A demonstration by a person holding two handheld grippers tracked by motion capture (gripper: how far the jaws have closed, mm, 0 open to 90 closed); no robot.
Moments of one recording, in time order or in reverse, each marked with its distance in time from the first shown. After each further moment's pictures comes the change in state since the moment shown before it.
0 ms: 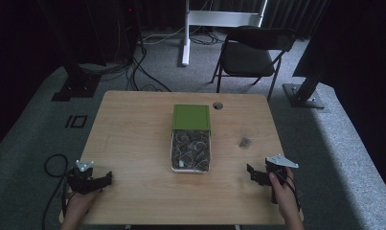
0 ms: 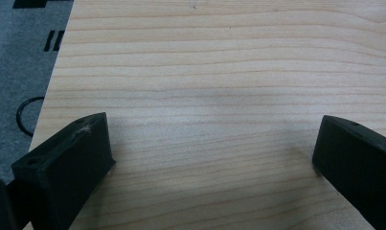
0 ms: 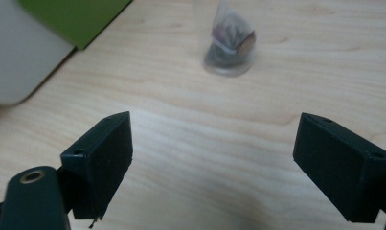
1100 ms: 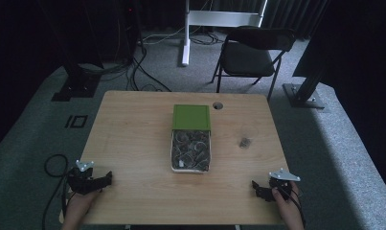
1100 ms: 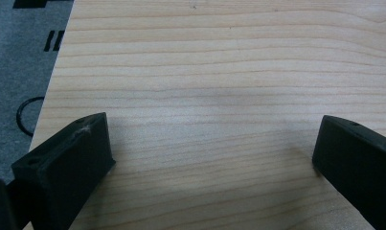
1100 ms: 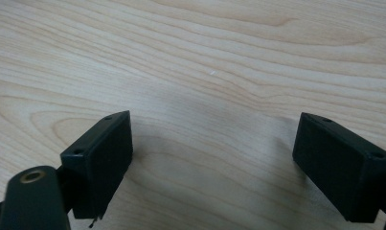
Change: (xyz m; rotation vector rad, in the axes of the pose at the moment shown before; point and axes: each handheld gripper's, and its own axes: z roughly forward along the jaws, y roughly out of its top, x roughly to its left) left arm 0.000 0.000 0.000 -0.001 0.001 0.000; right arm -0.005 -0.042 -0.016 0.134 -0.031 -0.064
